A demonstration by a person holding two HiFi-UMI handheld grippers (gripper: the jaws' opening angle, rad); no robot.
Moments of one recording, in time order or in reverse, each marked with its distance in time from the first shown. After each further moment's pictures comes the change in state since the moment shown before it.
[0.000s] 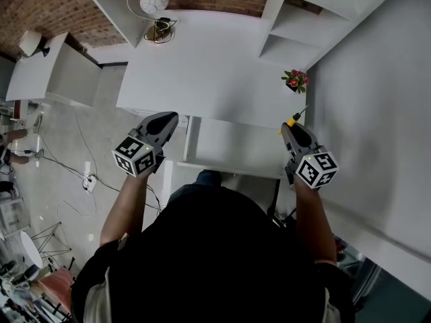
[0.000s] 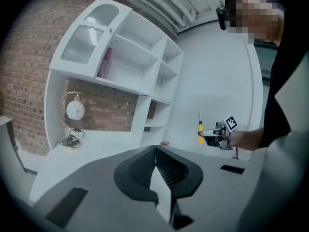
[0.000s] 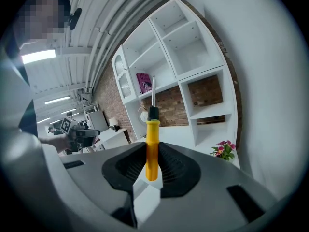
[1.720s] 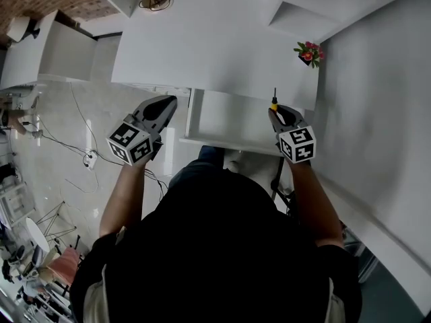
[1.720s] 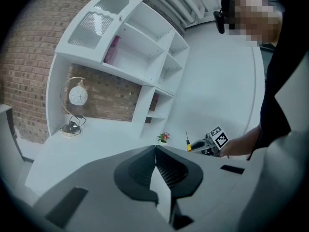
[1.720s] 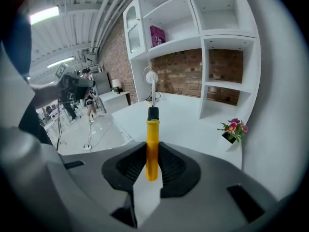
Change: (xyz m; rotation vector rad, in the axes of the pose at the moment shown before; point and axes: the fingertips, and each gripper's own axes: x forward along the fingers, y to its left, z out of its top) left arm 0.008 0.023 -0.047 -0.065 0.074 -0.013; right arm 0.077 -0.012 -0.141 -0.237 0.376 -0.011
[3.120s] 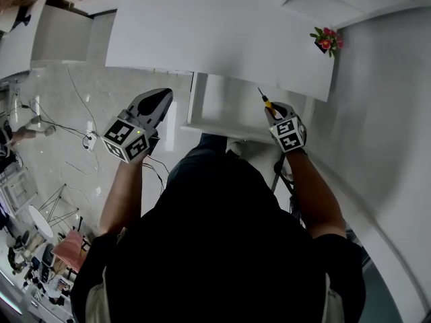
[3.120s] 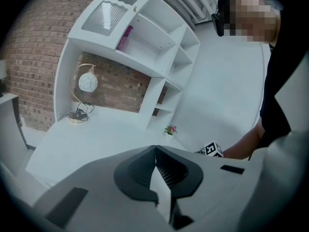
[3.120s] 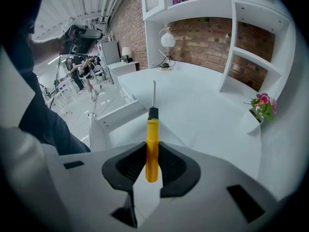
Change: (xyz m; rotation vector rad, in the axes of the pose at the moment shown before) left arm 0.012 0.045 -0.049 -0.070 0.060 0.045; right arm 0.095 0.011 -0.126 -0.173 0.291 0.064
